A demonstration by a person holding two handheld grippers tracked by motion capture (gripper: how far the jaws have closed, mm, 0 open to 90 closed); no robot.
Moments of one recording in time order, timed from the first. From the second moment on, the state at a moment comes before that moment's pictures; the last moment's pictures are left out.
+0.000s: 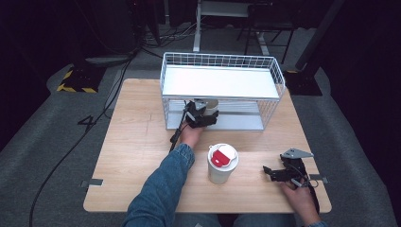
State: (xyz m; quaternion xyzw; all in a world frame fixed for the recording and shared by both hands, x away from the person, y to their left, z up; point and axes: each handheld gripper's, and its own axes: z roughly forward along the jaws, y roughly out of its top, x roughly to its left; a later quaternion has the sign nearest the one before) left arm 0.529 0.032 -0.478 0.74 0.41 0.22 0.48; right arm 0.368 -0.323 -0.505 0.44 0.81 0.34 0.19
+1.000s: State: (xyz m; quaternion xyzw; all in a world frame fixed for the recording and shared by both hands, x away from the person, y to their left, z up) left arm 0.527 0.034 -0.479 0.75 0.40 0.21 0.48; right arm 0.368 -0.323 -0.505 0.44 0.81 0.34 0.19
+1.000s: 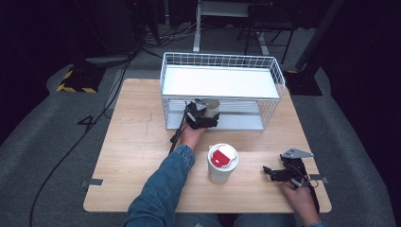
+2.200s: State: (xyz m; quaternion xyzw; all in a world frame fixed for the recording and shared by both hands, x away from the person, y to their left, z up) left arm 0.426 0.085 -0.420 0.76 0.36 0.21 0.50; right arm 0.368 -0.323 -0.505 0.44 0.81 0.34 0.19
